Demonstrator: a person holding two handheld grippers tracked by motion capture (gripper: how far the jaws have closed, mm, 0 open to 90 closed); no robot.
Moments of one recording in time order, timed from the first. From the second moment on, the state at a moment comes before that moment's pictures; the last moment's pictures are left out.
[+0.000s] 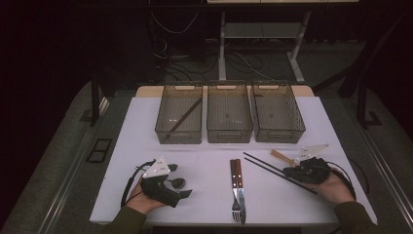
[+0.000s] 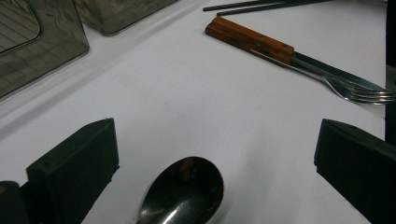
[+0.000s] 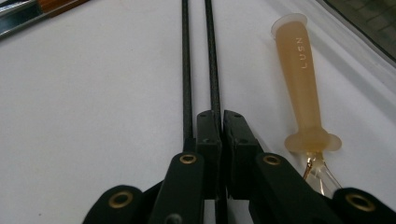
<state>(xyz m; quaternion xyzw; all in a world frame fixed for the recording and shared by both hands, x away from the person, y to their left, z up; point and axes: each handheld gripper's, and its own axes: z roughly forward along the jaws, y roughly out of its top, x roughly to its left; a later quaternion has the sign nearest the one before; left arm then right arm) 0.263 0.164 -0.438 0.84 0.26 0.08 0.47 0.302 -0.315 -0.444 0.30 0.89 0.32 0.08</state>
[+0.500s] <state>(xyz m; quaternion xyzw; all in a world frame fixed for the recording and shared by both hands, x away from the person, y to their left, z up) 0.264 0.164 -0.437 0.84 0.26 0.08 0.47 0.300 -0.317 -0.438 0.31 0.89 0.33 0.07</state>
